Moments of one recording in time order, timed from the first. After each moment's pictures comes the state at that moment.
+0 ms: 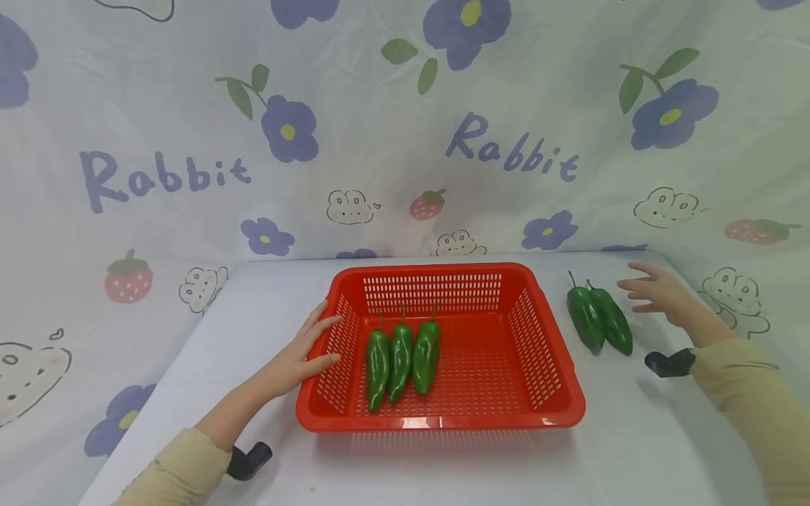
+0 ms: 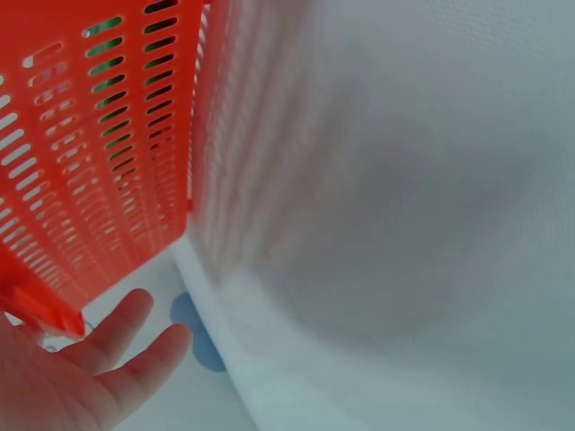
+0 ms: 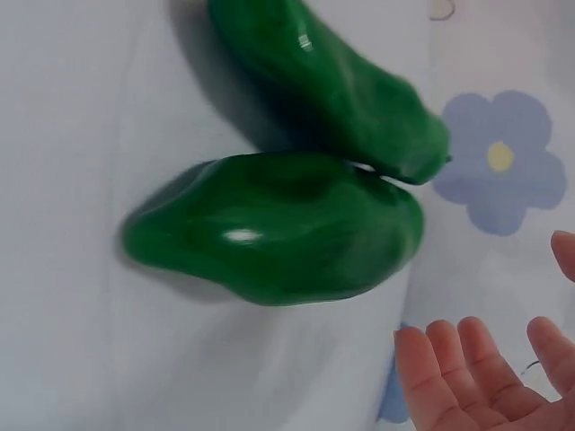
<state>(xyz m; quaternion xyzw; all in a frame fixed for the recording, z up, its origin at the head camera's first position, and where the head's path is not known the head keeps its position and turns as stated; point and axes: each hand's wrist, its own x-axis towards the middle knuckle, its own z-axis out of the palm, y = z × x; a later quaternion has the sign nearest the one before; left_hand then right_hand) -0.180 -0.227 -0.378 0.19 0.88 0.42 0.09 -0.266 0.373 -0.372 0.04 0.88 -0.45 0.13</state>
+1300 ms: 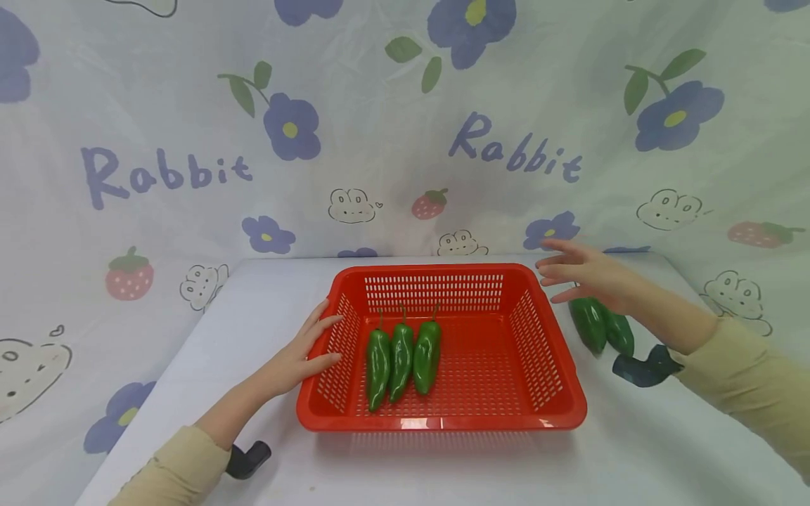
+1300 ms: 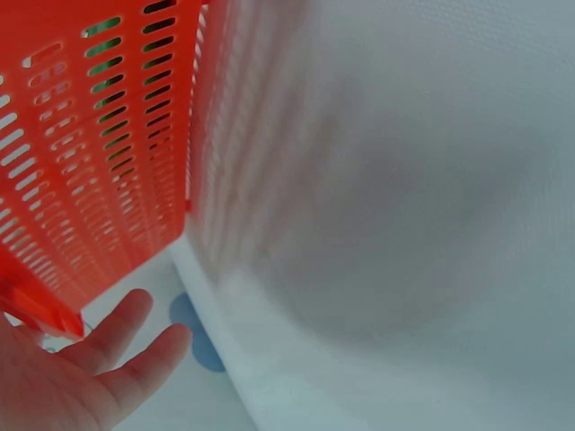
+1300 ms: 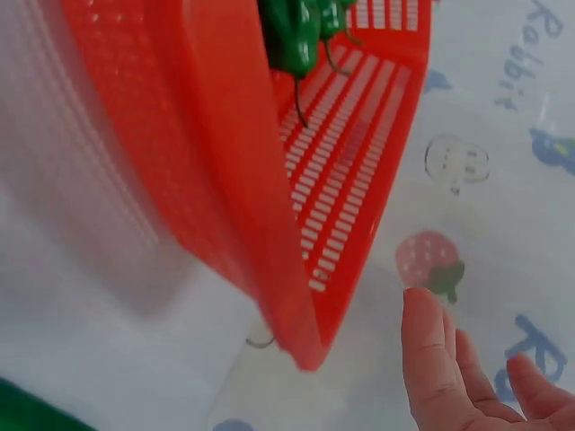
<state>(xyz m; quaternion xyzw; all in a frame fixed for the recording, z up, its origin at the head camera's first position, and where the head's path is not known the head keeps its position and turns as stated) -0.179 -0.227 -0.376 0.19 0.88 0.43 0.10 -0.226 0.231 -0.283 -0.11 0.83 -0.52 0.17</state>
